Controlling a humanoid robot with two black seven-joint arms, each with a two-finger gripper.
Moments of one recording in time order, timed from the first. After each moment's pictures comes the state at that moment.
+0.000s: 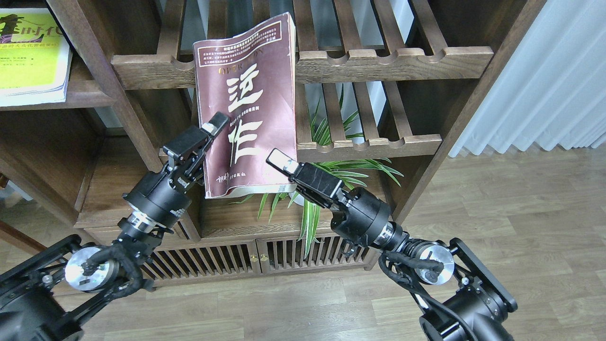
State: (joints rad) left arm -0.30 0.48 -0.74 -1.53 -0.50 -0.49 -0.01; right arm 0.13 0.02 1.10 1.44 0.09 0.52 -0.49
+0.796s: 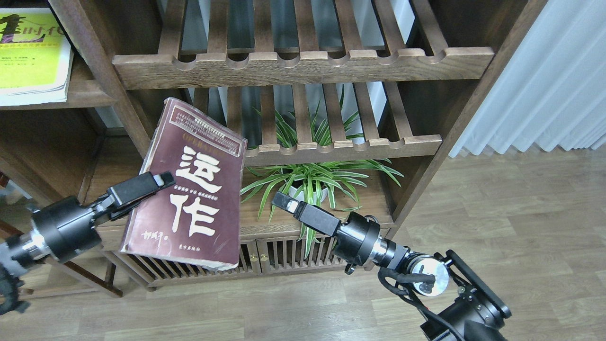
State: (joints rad) left arm -0.25 1.08 -0.72 -1.70 -0.47 -0.49 0.19; right arm 0.11 0.01 1.10 1.28 -0.07 0.58 -0.49
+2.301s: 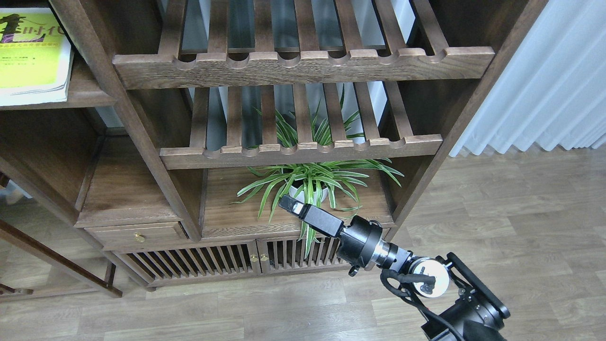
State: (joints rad) left arm -0.35 1.70 -1.10 -1.38 -0.55 -0.49 0.23; right arm 0.12 0.02 1.12 1.21 -0.07 0.58 -0.49
